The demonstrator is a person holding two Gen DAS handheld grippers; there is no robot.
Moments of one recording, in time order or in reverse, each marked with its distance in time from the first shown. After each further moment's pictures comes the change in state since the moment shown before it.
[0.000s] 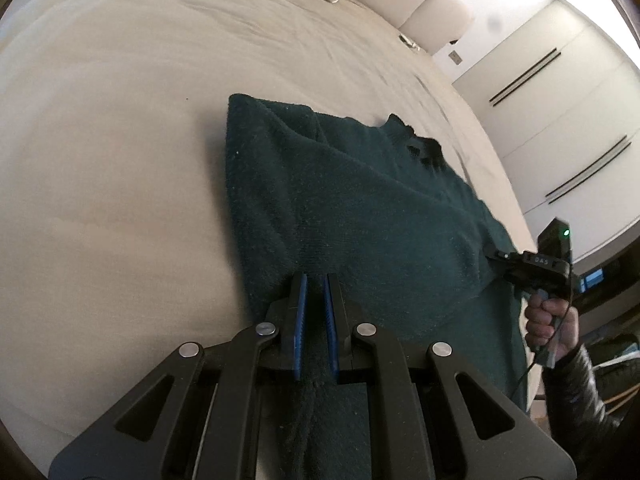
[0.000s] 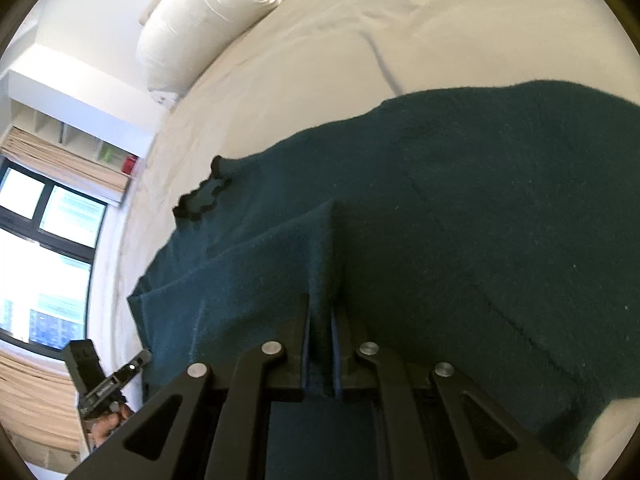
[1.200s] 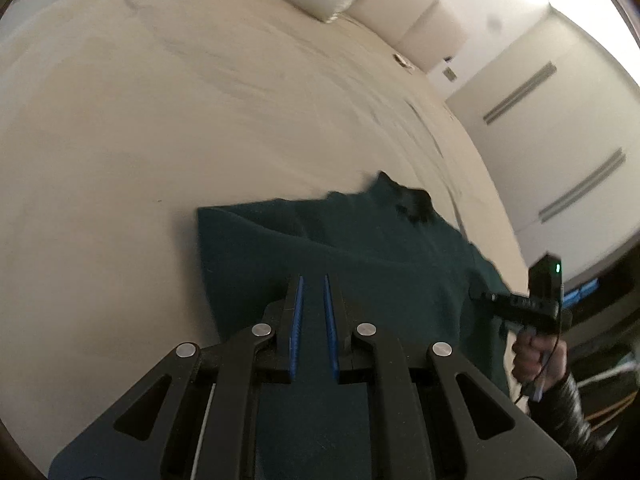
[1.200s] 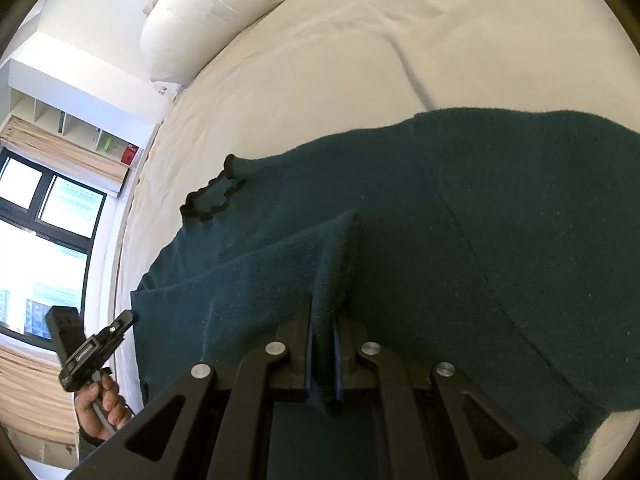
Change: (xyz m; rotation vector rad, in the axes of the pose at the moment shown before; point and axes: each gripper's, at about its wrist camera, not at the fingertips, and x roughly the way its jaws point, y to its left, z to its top) left arm -0.002 0.044 0.122 -0.022 -0.050 -0.023; right arm 0.006 0.022 0.009 -0.045 0.032 -0.048
